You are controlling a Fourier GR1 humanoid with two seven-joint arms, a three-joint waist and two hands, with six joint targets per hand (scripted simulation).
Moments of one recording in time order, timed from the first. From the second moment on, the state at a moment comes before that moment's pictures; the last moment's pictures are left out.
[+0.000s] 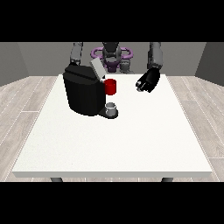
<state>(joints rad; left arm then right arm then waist) -0.77 0.41 -0.04 -0.66 -0.76 -0.18 -0.29 -0.24 -0.04 0.03 -1.24 0.21 -0.20 -0.03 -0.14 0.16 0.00</state>
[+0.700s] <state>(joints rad) -0.90 0.35 -0.03 -0.75 -0.75 -0.36 -0.17 -0.25 -0.04 -0.01 -1.20 0.17 -0.18 -0.06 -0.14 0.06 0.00</state>
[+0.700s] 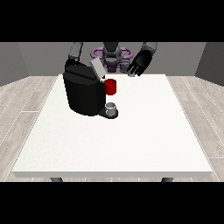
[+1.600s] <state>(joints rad) -1.17 0.42 0.11 -0.71 -0.71 -0.41 -0.07 -0.39 -0.08 -0.04 -1.28 0.15 -0.16 0.00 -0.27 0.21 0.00</state>
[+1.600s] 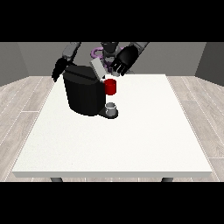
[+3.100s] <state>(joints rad) -1.26 0.45 0.12 -0.65 -0.75 -0.42 -0.07 -0.47 -0.08 -0.07 -1.24 0.15 -0.18 -0.02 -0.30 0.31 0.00</state>
